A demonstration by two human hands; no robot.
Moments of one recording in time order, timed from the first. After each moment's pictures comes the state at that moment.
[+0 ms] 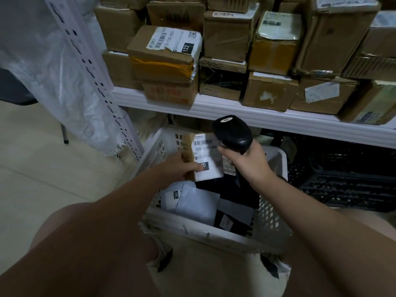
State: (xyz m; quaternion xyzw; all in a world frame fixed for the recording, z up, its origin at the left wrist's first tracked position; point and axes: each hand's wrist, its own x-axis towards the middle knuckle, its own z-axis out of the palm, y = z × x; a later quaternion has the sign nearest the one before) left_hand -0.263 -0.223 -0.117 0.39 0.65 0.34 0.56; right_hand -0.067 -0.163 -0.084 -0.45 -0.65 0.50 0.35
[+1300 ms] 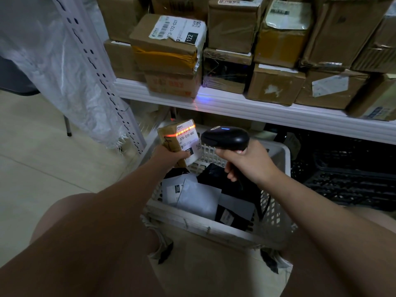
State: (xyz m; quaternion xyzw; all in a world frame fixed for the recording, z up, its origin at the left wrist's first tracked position) left_hand -0.290 -0.217 -0.147 0.30 0.74 0.43 0.42; right_hand -0.062 -0.182 -0.062 -0.42 -0.66 0.58 0.23
